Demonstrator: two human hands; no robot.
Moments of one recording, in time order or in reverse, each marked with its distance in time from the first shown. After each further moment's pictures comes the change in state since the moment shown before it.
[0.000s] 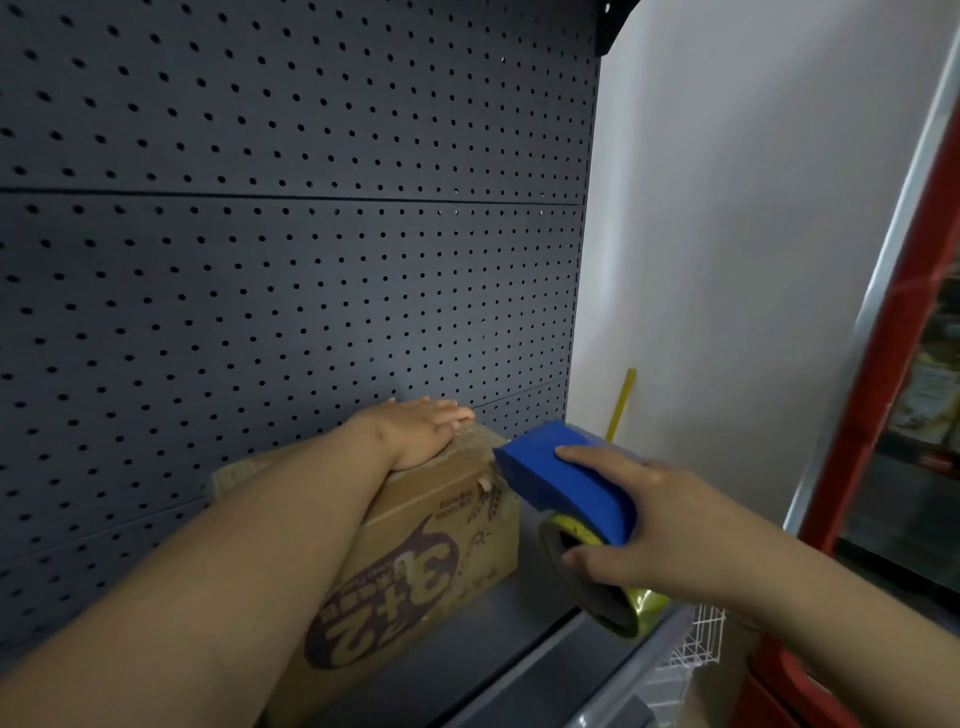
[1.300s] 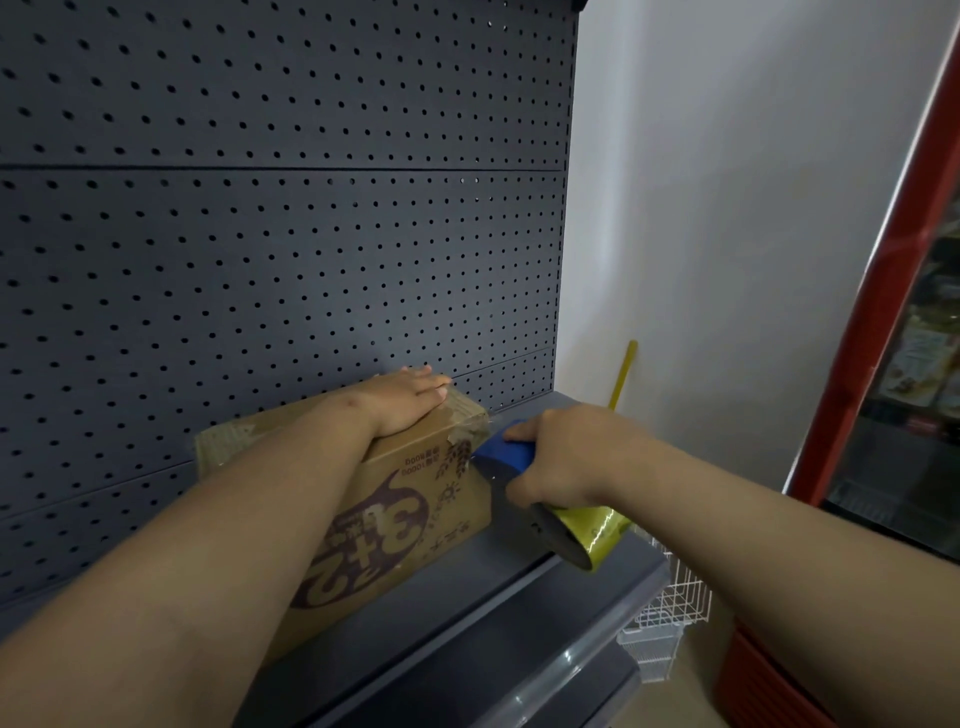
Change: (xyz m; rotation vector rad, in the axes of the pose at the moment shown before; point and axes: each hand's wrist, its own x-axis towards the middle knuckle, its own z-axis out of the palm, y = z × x) left_hand -0.012 0.026 0.007 -0.144 0.052 -0.095; right_hand 0.027 -0.015 0.000 -0.292 -0.149 0.022
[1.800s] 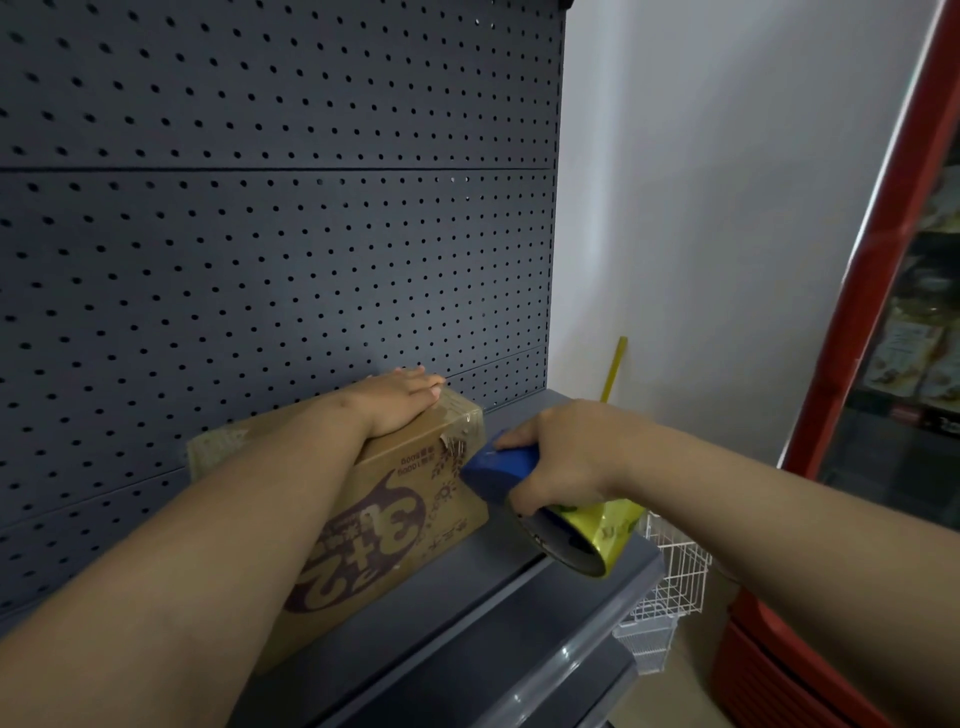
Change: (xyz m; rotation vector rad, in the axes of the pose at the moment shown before) left_hand 0.000 -0.003 0.000 0.004 -0.005 0.020; right_hand -0.013 -0.002 -0.013 0.035 -0.077 -0.083
